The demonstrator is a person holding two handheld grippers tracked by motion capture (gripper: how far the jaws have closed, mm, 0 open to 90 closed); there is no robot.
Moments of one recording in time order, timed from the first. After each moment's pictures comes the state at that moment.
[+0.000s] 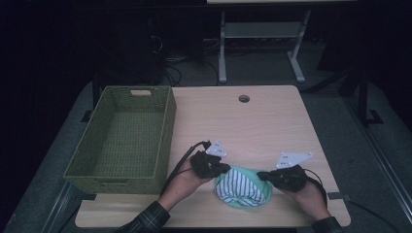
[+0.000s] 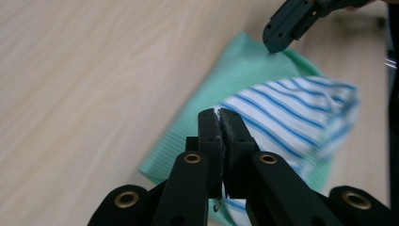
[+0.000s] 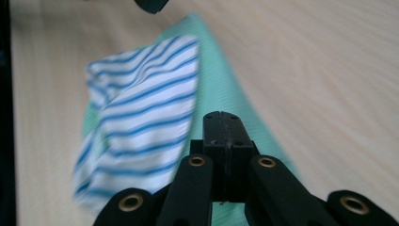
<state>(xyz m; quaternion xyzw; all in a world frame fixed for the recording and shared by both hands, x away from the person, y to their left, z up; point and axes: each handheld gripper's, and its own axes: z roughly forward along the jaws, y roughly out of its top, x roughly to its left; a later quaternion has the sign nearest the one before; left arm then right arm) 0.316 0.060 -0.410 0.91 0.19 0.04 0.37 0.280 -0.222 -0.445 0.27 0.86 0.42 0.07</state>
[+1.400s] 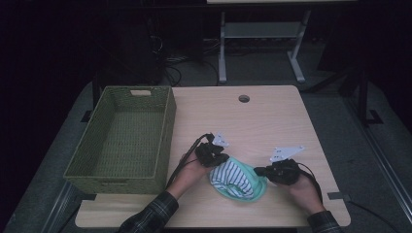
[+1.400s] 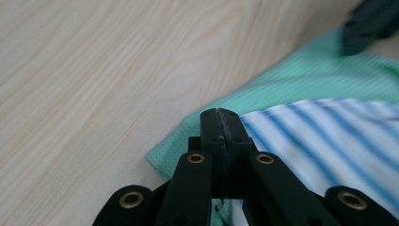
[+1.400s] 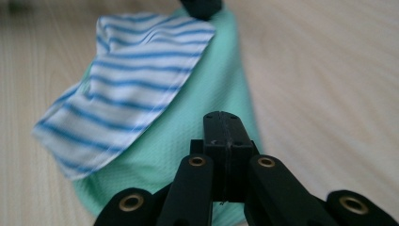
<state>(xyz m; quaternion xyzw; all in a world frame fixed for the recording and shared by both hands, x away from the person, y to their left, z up) 0.353 0.053 -0.434 0.91 0.22 0.07 0.35 0.302 -0.213 -0.453 0.28 0.87 0.40 0.06</state>
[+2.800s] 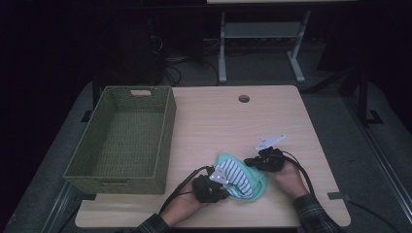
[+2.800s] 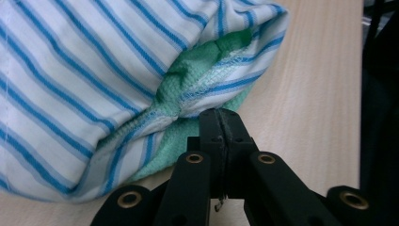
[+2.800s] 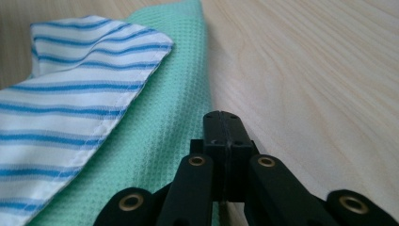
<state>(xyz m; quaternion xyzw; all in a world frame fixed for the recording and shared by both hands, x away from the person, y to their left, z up) 0.269 0.059 -0.458 0.93 0.16 -0.01 0.33 0.351 -0.186 -0.472 0.28 0.88 0.38 0.05</state>
